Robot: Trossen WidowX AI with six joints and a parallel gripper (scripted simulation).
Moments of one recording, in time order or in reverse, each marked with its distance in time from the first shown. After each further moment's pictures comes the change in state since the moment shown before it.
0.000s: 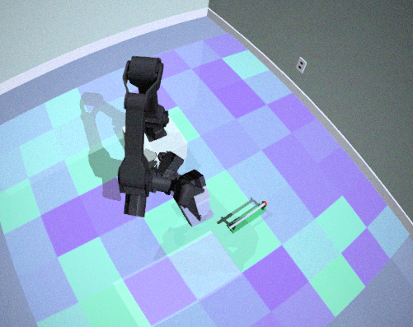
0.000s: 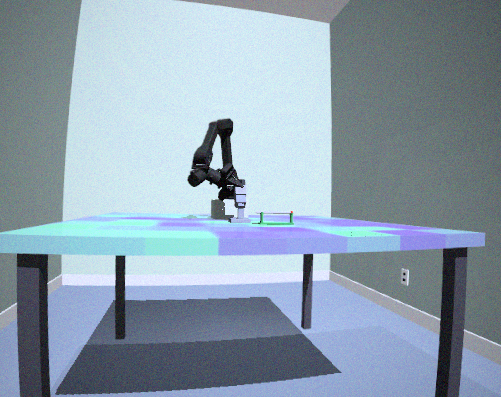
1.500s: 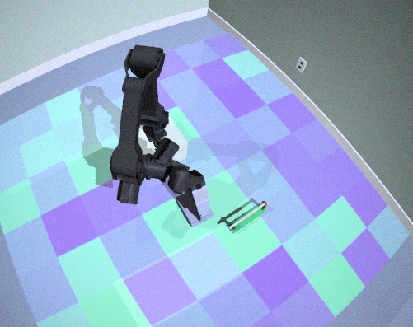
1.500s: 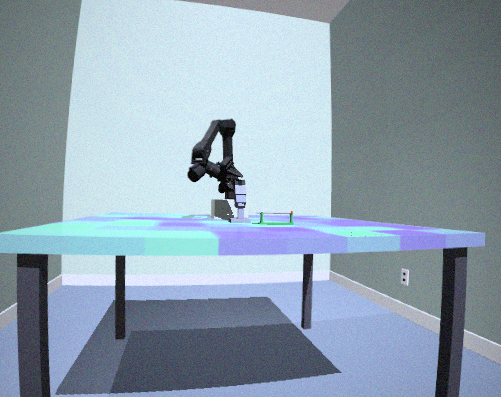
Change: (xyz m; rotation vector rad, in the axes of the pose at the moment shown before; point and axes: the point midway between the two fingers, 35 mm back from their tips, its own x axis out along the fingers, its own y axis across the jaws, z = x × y) arm -0.023 0.000 0.034 0.029 -0.005 -0.005
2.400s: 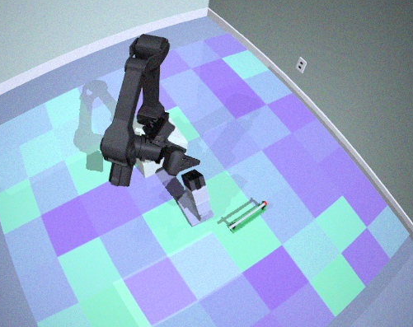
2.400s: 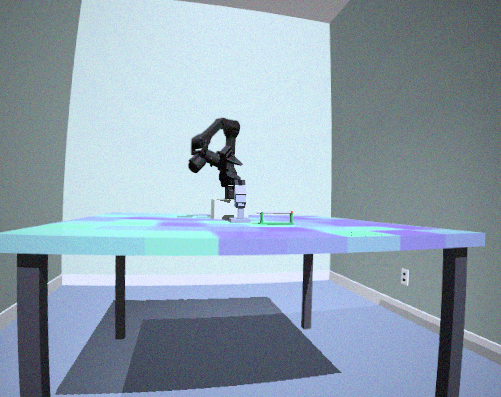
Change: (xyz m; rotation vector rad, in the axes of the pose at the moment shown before) arm -0.031 -0.011 0.050 0.039 -0.011 -0.005
